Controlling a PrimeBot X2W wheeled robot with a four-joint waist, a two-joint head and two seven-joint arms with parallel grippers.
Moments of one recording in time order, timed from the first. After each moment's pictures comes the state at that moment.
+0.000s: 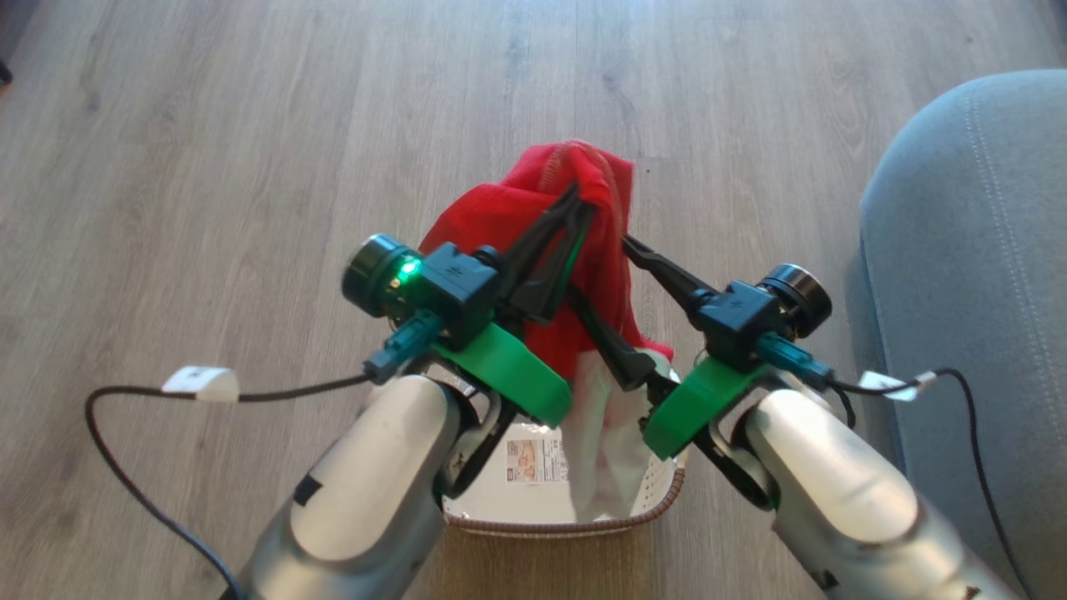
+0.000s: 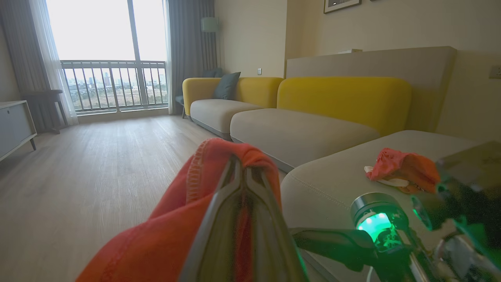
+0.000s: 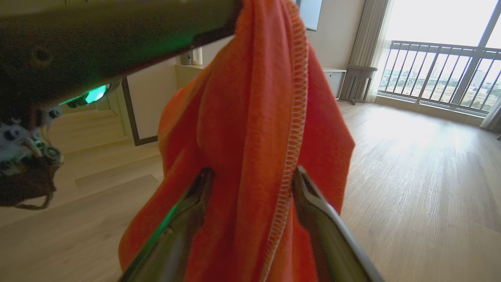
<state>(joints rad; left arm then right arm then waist) -0.51 0.04 -0.62 0.18 -0.34 -0.01 -0.24 -0.48 -0.17 0.61 0.35 0.29 0.13 -0.26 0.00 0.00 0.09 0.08</state>
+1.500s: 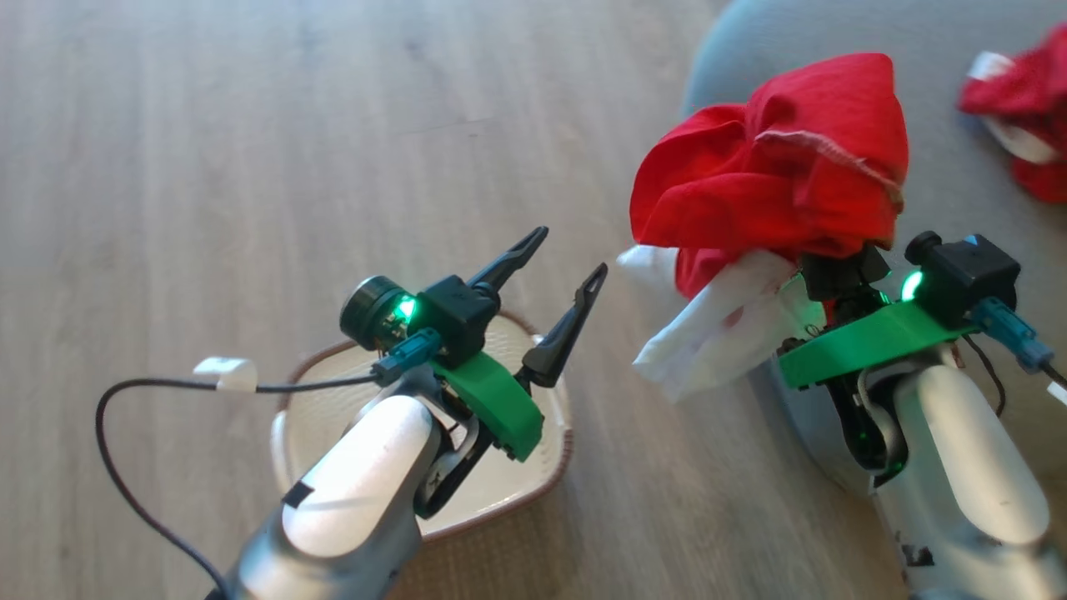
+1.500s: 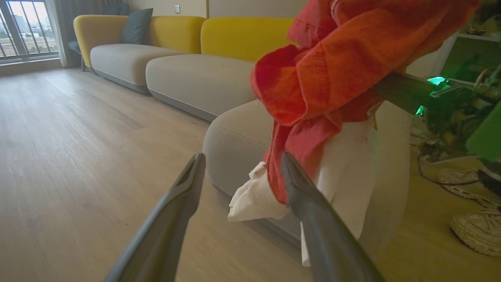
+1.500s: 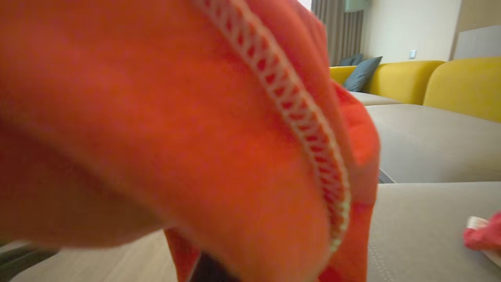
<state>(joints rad) -0.52 0.09 -0.70 0.34 -0.39 -0.06 -0.25 -0.37 -0.16 0.18 0.23 0.30 0.13 -0.26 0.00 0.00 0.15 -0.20</state>
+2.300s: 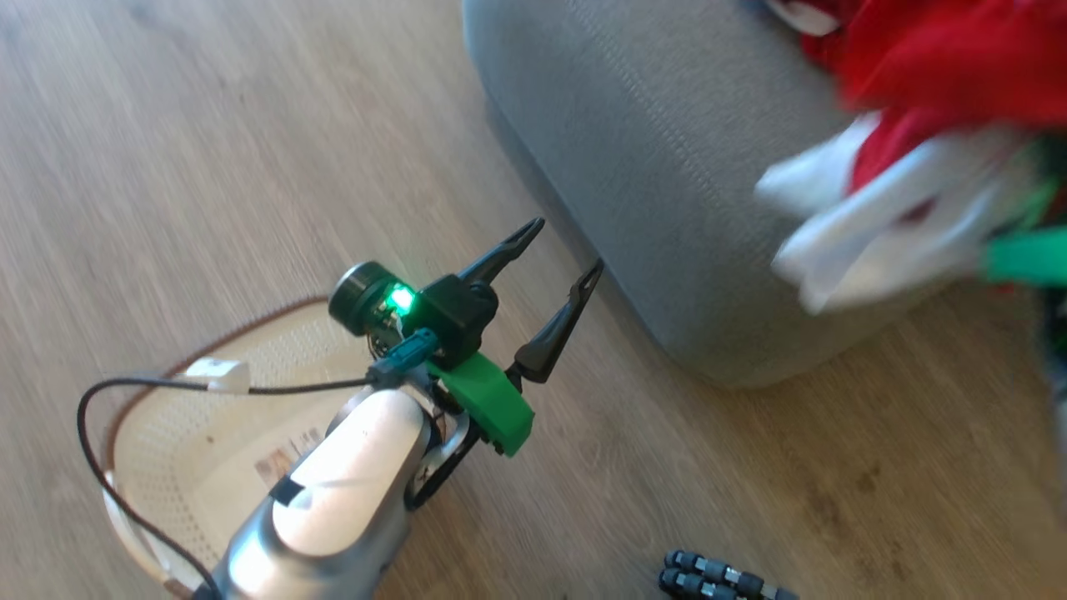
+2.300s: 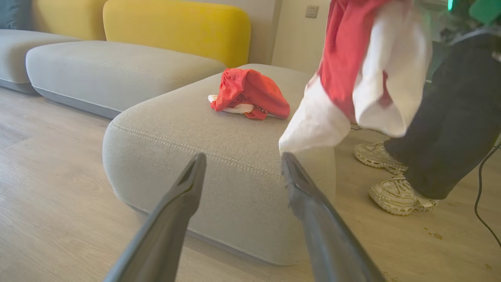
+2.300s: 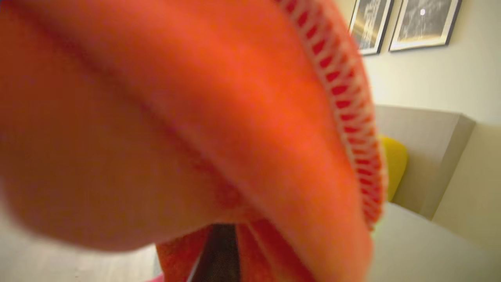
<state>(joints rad) -0.51 0.11 -0.66 0.32 -0.31 -0.10 -0.25 -0.42 -0.29 -0.05 0.07 0.26 0.13 -0.26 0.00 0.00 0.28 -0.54</state>
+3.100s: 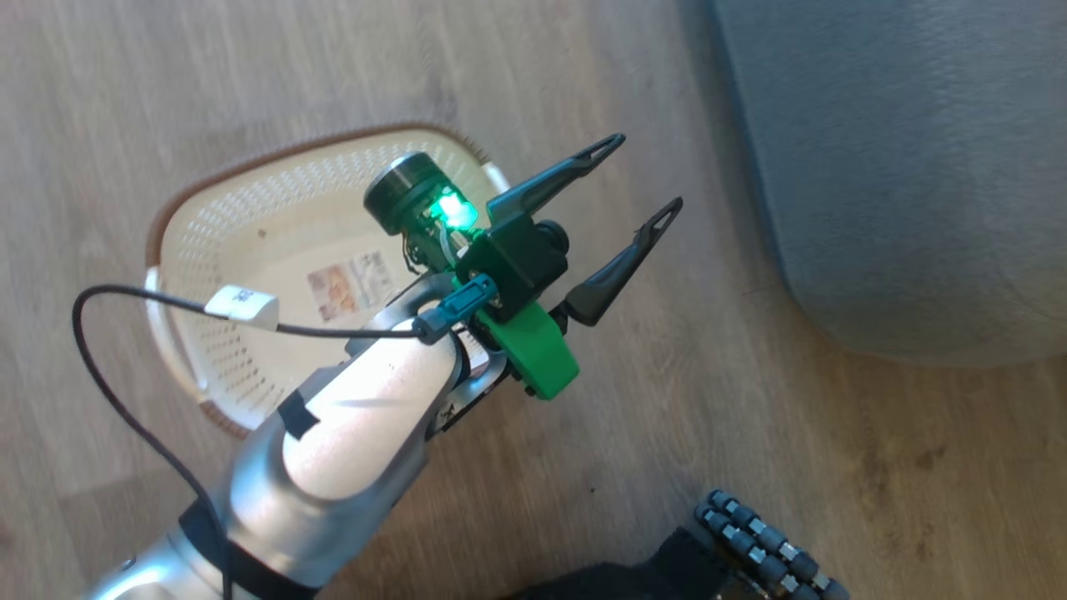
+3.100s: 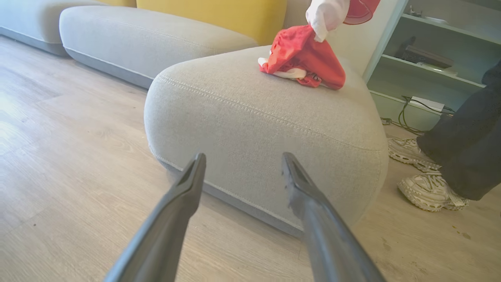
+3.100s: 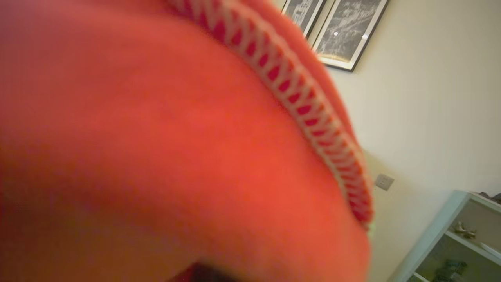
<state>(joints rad) -0.72 0.13 -0.78 0.23 -0.27 -0.12 -0.22 -1.16 -0.69 -0.51 0.66 -0.04 0.13 -0.14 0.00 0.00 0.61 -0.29</state>
